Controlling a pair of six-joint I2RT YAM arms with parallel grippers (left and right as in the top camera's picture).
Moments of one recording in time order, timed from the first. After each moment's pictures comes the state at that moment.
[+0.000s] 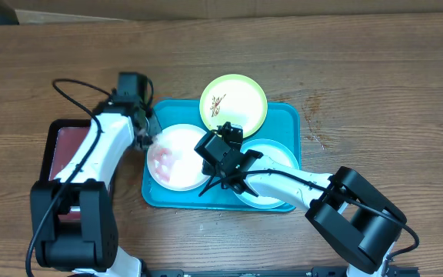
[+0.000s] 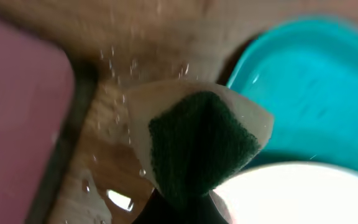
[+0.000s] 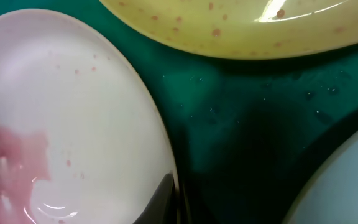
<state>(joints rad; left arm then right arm) -0.05 1.74 1.16 -0.69 -0.15 -0.43 0.88 1.93 1.12 -0.26 0.15 1.01</state>
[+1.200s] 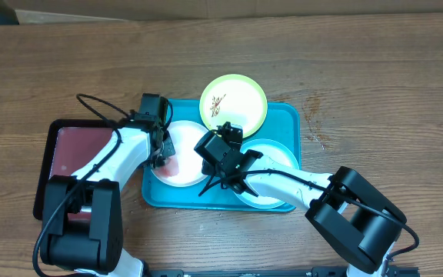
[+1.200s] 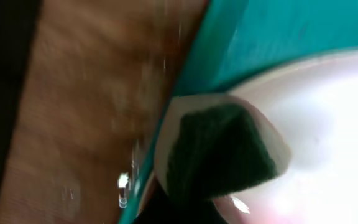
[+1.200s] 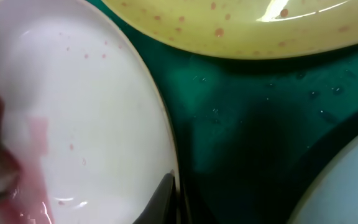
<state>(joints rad) -0.14 1.74 0.98 -0.60 -0.22 -0.47 0.88 1.93 1.12 -0.26 0.15 1.02</state>
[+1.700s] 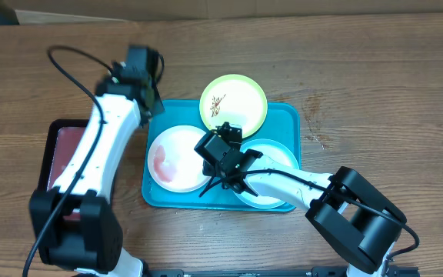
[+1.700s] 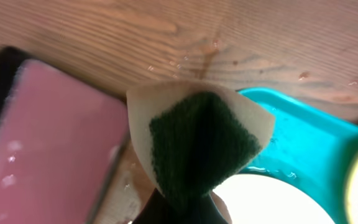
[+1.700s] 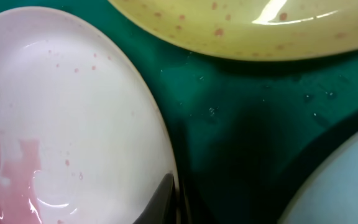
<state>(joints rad) -0.13 1.73 1.50 -1.00 -0.34 -0.47 0.88 1.94 1.13 -0.28 0.15 0.95</state>
